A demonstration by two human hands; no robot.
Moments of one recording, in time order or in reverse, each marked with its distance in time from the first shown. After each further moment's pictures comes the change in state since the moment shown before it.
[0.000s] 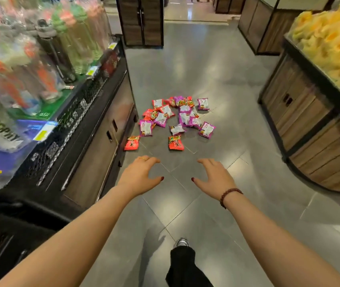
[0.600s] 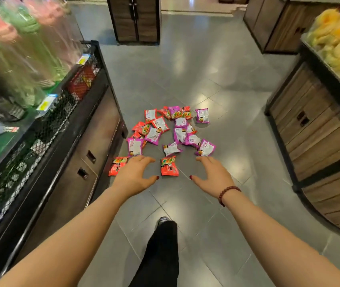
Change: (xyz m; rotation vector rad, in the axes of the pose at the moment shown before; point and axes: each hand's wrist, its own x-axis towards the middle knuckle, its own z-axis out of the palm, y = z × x) left_hand 0.335 -0.040 -0.016 0.004 -0.033 -0.041; right_hand 0.324 0.089 -0.064 0.019 -0.041 -0.017
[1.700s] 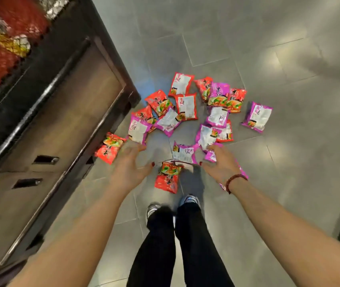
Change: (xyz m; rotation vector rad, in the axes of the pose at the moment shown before) left_hand 0.455 -0.127 0.111 -0.440 0.161 -0.764; right_hand 0.597 0.168 0.077 0.121 -0.506 0.001
